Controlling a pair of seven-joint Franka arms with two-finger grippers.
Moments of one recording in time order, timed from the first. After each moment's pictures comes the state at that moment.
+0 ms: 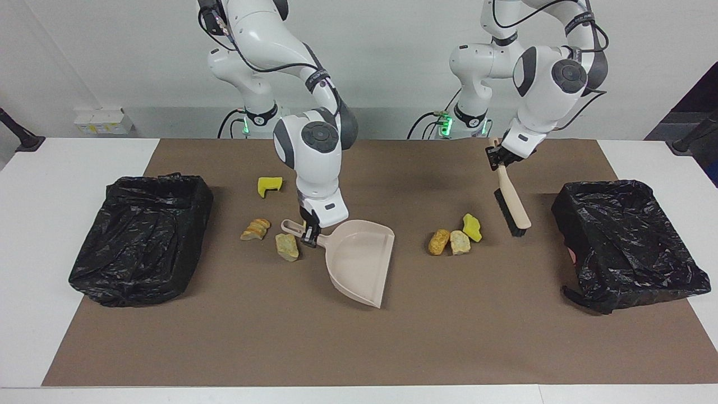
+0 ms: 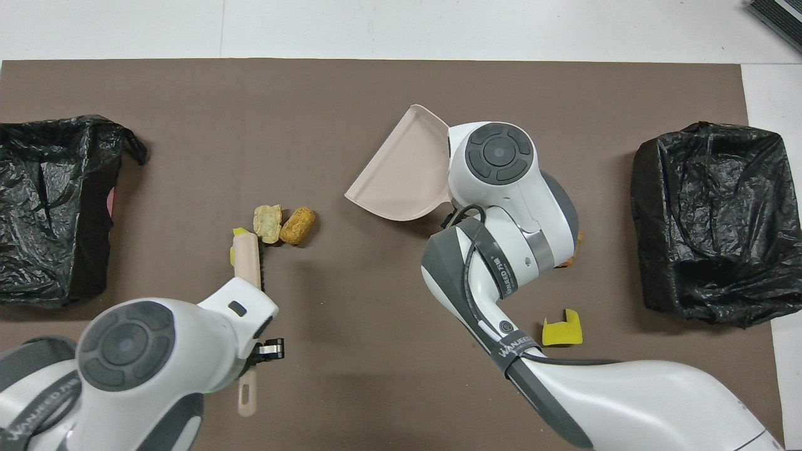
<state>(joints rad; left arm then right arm) -0.09 -0.20 -0.06 -2.25 -0.05 1.85 -0.20 0.45 0.41 -0.02 -1.64 -0.20 2.06 -0.85</state>
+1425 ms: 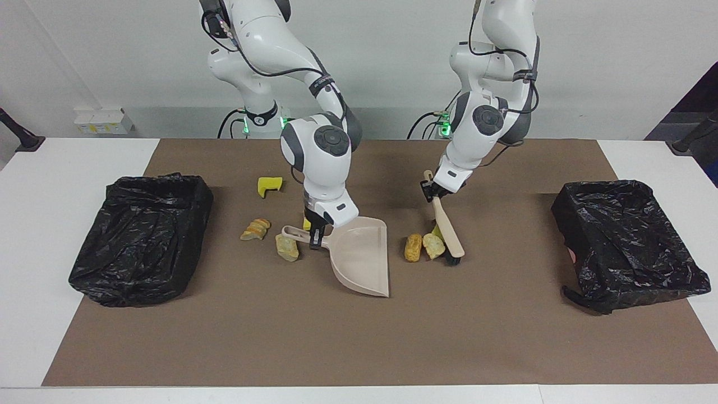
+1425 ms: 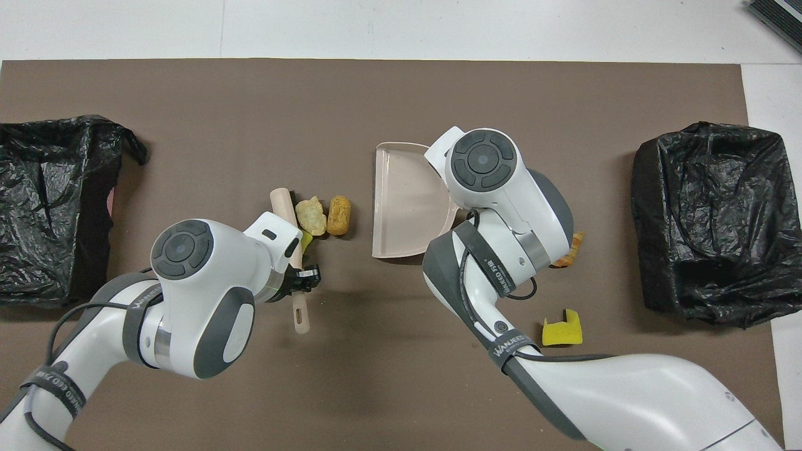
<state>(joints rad) -0.38 0.04 -0.09 -2.24 -0.26 2.25 -0.48 0.45 0.43 -0.02 -1.64 -0.22 2.07 -0.95</state>
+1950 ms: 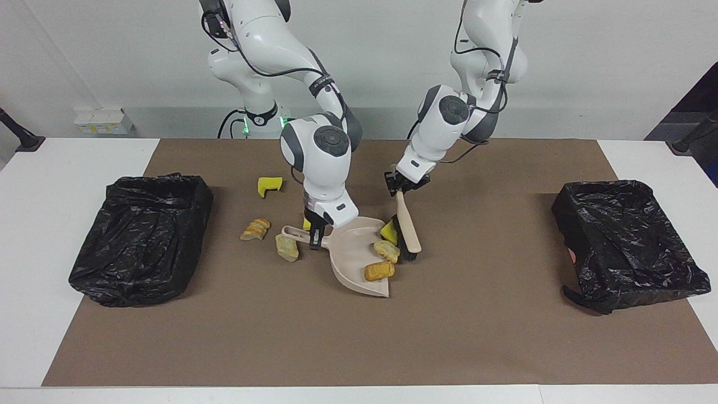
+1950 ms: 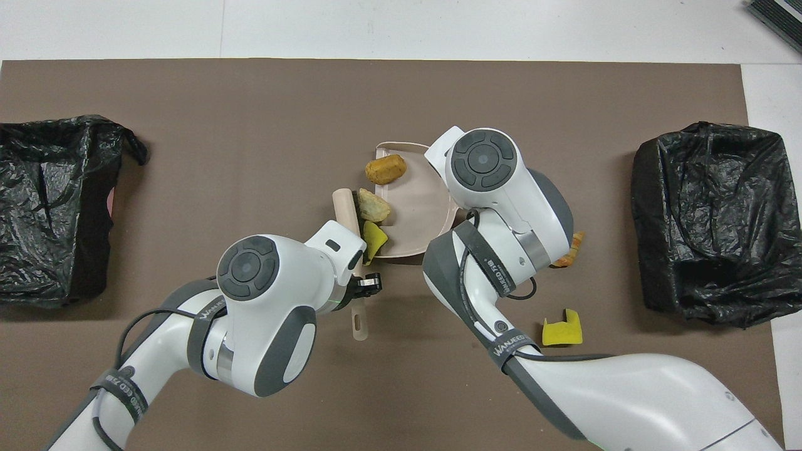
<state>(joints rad) -0.55 0.08 -0.10 -2.17 -0.35 2.33 -0.50 0.45 0.43 -0.02 -1.64 -0.22 2.07 -0.95</state>
